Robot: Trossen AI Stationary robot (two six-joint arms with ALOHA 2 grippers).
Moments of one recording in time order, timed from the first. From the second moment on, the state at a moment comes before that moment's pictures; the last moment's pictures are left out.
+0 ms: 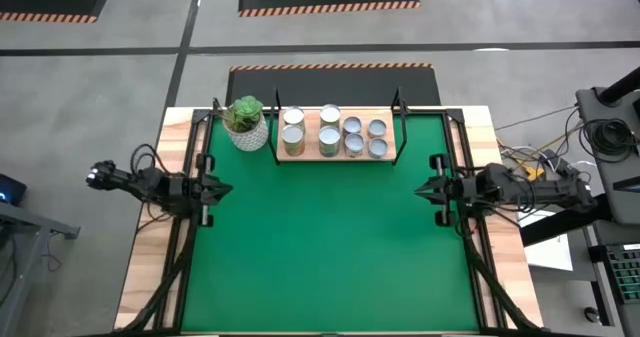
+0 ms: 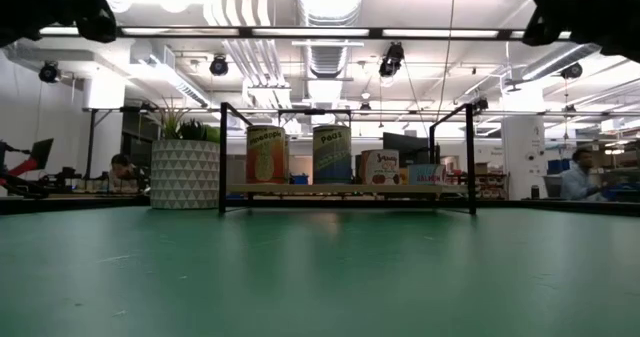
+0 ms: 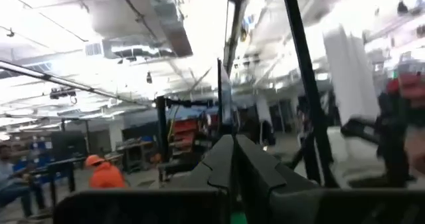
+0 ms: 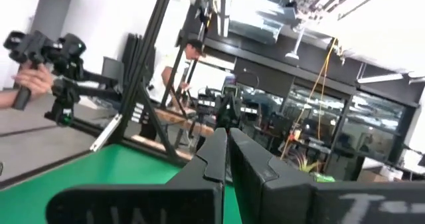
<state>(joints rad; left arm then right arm) -0.30 0.00 0.02 0.44 -0.24 0.29 -0.03 0.18 0.02 0.49 -0.25 -0.29</state>
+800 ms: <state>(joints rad) -0.30 0.01 0.04 0.10 -0.80 0.20 -0.03 0.02 0.02 0.23 -0.44 -0.28</state>
